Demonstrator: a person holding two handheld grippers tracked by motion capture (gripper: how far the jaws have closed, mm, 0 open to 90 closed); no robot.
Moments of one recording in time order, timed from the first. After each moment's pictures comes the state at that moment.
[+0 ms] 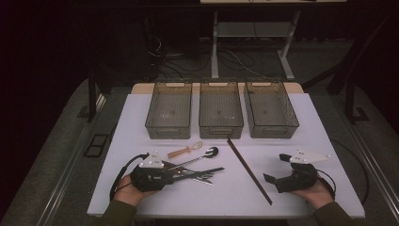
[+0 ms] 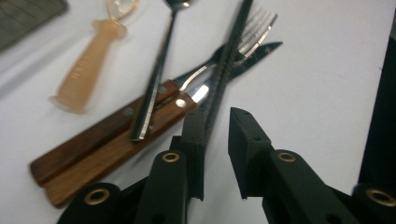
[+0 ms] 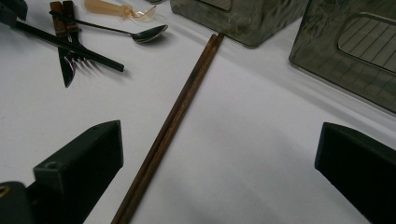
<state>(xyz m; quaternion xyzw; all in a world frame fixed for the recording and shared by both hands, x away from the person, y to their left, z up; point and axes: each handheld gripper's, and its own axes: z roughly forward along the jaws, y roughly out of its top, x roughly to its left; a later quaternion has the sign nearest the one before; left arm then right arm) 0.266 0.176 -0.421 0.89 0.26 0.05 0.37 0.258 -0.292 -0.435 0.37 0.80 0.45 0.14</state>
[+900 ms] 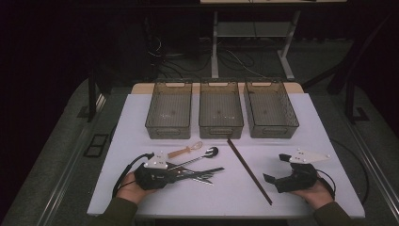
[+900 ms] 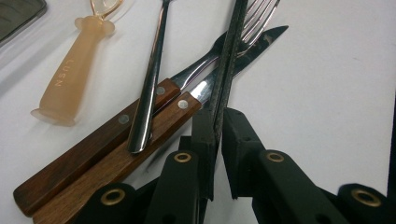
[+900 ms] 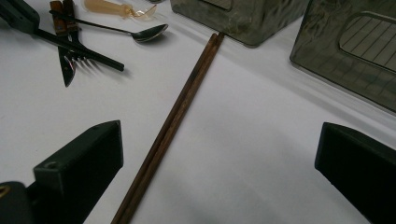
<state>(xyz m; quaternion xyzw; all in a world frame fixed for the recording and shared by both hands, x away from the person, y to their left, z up) 0.275 0.168 -0.434 0.91 0.22 0.05 0.36 0.259 -0.292 -0.436 0.37 0.80 0.44 0.14</state>
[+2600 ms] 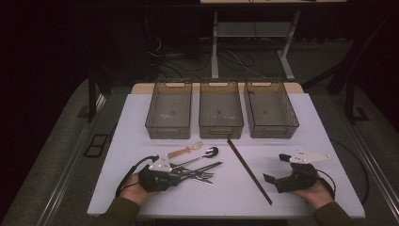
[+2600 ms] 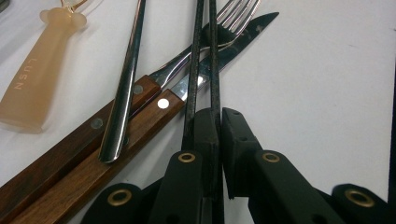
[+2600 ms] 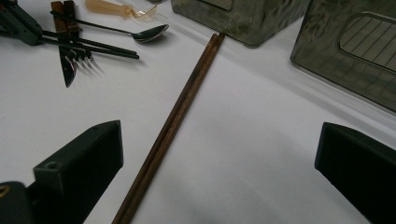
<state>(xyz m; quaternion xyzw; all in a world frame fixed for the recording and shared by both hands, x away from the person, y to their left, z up) 0.274 0.160 -0.441 0.92 0.20 0.04 0.34 0.258 -0.292 -0.436 0.37 0.80 0.45 0.14</state>
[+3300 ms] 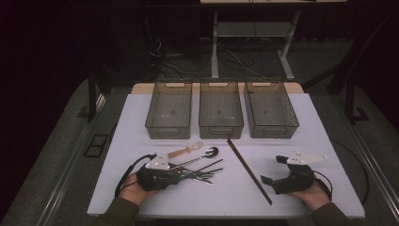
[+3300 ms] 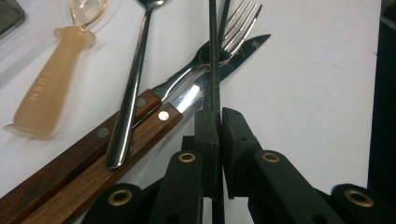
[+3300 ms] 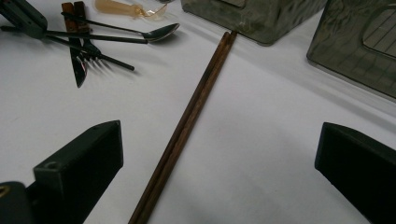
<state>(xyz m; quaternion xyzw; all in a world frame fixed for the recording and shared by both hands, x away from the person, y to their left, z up) 0.272 0.163 -0.433 0.90 0.21 0.03 0.37 0.257 -0.286 -0.440 0.37 0.80 0.45 0.12</state>
